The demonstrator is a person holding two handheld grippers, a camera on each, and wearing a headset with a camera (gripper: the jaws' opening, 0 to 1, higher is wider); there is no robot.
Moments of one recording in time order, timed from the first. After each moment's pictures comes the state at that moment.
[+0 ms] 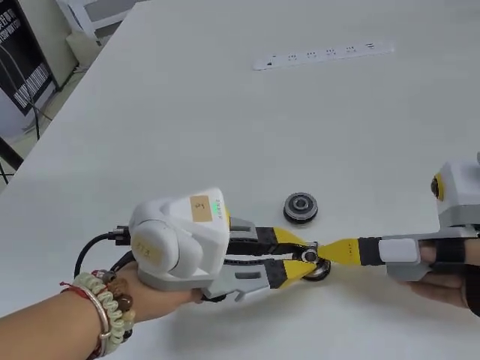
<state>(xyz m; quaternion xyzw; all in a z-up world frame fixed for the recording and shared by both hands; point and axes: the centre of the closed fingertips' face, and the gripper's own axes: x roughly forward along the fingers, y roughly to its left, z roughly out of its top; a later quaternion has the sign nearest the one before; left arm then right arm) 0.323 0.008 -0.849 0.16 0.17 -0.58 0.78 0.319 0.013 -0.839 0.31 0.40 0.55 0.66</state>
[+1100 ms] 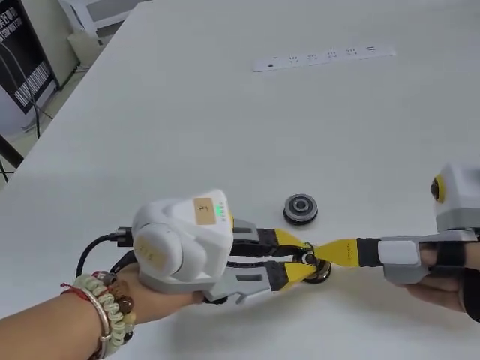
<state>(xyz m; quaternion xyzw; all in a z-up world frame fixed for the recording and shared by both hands) 0.323 0.007 -0.849 0.17 0.17 -0.58 0.78 0.320 0.012 -0.838 0.31 0.39 0.55 0.67</state>
